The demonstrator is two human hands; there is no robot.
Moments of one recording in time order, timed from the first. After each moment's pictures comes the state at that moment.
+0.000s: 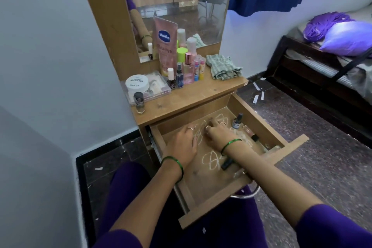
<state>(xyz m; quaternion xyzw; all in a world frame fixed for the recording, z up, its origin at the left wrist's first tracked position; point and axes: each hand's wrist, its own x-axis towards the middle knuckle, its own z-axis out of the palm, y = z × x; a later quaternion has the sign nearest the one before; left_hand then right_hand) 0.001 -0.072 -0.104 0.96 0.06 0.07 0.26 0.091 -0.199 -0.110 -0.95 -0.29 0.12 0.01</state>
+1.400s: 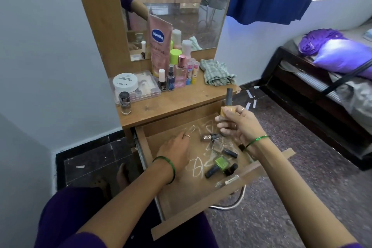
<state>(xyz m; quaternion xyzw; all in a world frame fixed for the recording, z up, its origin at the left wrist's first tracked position) 0.019 -0.084 -0.108 0.98 0.02 -0.02 0.17 0.107 -0.253 -0.039 -0.64 -0.01 0.20 0.74</state>
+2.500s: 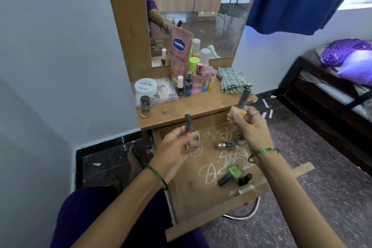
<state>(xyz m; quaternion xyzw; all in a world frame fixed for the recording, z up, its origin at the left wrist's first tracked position) -0.025 -0.075 -0.026 0.48 0.21 0.01 0.85 0.095 -0.234 -0.032 -0.73 -0.12 0.06 0.67</state>
